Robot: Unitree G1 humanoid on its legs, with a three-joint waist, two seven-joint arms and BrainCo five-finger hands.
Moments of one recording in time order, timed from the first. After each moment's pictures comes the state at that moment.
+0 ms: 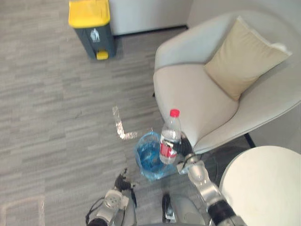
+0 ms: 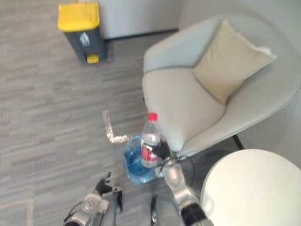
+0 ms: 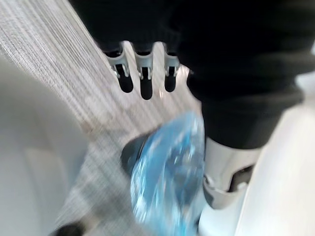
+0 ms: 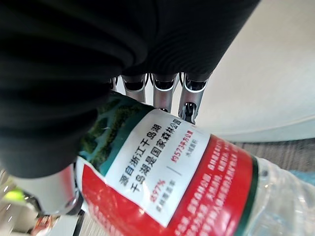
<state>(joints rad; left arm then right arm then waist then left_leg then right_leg) -0.08 0.18 -0.18 0.76 0.03 -0.19 0.20 -0.27 -0.16 0.28 0.34 -0.25 -0.22 -0.22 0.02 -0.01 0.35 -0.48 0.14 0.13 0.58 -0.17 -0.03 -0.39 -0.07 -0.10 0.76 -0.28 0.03</state>
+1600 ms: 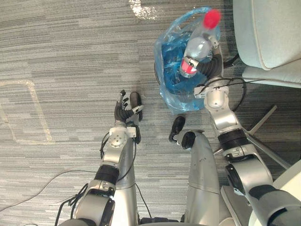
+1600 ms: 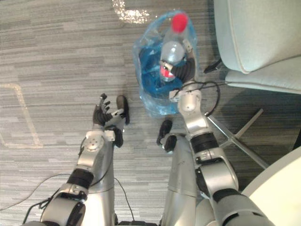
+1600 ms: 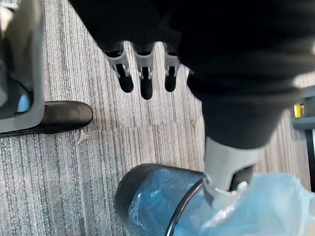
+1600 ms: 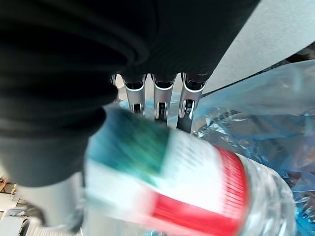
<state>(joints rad) -0.47 0.09 -0.06 0.52 -0.06 -0.21 0.25 -0.86 -0.30 0.11 0.49 -0.12 -0.16 -0.37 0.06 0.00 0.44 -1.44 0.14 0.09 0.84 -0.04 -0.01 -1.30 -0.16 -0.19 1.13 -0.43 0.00</state>
